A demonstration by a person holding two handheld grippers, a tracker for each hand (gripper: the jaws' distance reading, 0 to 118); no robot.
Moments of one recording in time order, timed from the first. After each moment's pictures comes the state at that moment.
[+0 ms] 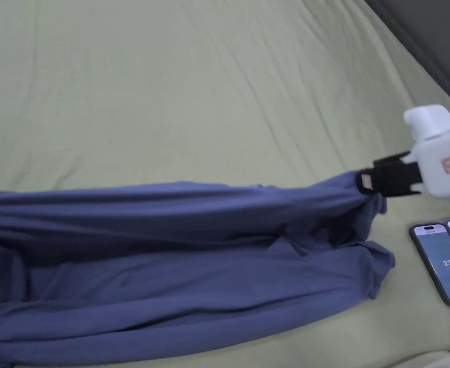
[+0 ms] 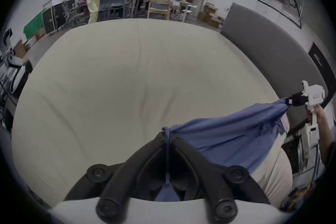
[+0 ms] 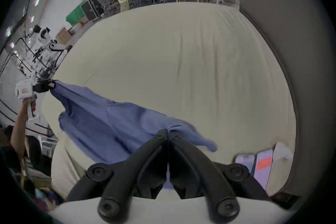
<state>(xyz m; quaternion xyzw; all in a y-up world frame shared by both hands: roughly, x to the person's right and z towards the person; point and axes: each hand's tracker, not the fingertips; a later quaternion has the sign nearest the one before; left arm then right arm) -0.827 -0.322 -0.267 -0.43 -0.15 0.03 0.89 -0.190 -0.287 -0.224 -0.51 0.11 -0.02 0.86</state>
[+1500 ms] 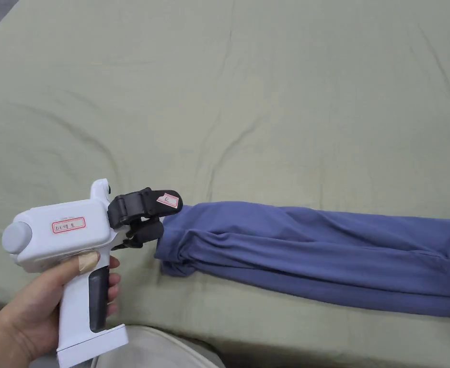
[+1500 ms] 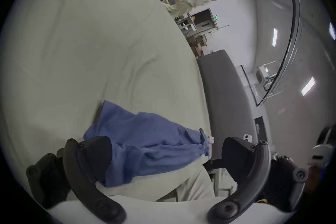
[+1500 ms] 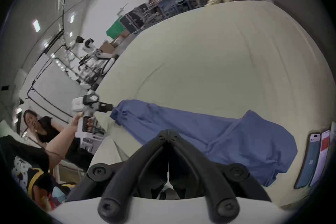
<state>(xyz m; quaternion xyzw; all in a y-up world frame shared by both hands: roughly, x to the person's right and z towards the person) -0.899 -0.457 -0.186 -0.43 -0.23 0.42 0.77 -0.290 -0.315 -0.163 -0.44 0.31 -0.14 0.83</state>
